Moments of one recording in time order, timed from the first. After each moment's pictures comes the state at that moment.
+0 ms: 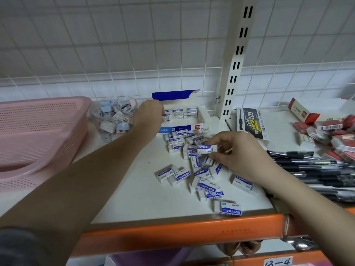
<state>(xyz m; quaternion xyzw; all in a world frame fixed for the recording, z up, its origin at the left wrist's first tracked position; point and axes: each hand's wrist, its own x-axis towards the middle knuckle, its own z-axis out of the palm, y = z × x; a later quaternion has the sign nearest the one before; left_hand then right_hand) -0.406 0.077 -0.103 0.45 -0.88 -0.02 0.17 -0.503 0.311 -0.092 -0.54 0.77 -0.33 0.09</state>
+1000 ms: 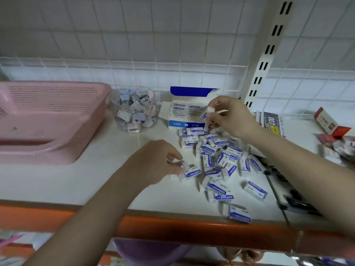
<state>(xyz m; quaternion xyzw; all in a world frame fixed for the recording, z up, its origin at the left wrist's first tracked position) -0.315 0.194 -0.097 0.41 -0.86 -0.30 0.06 -0.531 0.222 -0.080 -0.55 0.70 -0.42 0.17</state>
